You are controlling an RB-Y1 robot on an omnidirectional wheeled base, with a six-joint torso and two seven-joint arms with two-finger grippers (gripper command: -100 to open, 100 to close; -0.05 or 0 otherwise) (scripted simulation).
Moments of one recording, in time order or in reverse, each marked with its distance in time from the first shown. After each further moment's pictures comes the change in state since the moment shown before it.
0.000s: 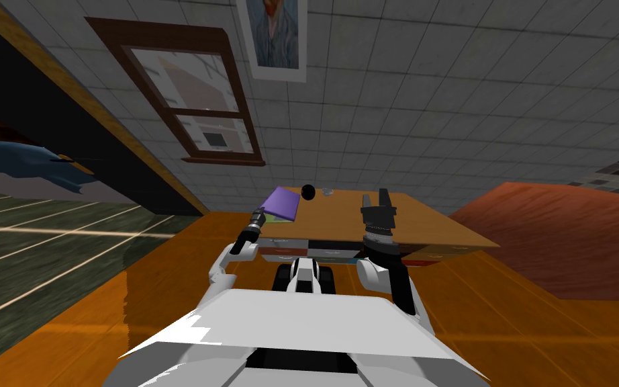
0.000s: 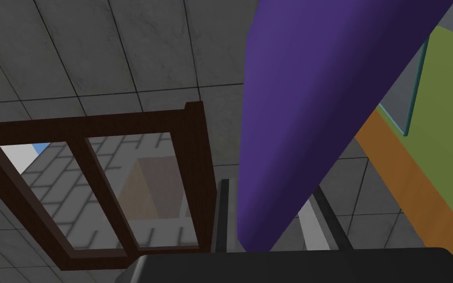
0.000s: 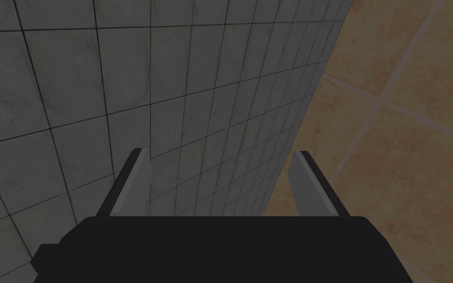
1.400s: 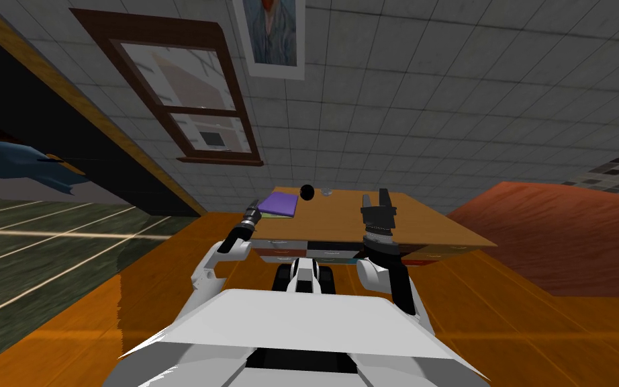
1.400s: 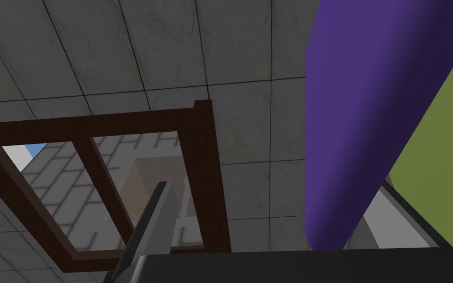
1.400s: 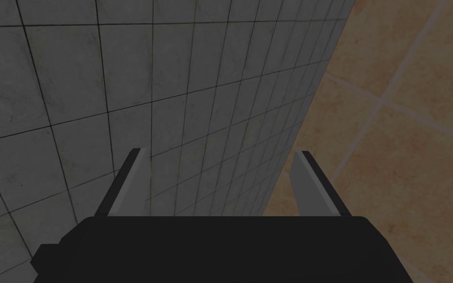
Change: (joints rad) left arm 0.053 0.057 0.013 -0.222 0.020 0.192 0.044; right arm 0.000 0.000 0.000 0.000 0.000 0.000 0.000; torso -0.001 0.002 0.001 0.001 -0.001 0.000
